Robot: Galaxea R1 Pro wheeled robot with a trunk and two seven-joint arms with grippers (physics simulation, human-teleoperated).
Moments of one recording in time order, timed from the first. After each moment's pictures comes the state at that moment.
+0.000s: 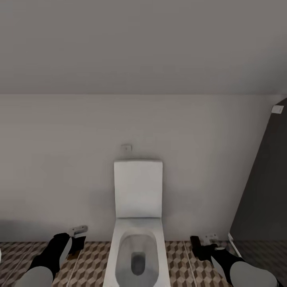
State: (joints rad) left arm -0.56 0.07 0.34 -0.57 -0.14 0.58 -0.02; right arm -0.69 -0.09 -1.03 -0.07 1.17 0.02 0.11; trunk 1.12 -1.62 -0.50
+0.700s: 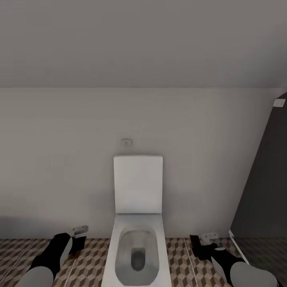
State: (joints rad) left arm -0.56 0.06 0.34 -0.57 -0.14 0.58 -0.02; right arm -0.69 -0.09 -1.03 -0.07 1.17 0.01 0.11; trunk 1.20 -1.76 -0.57
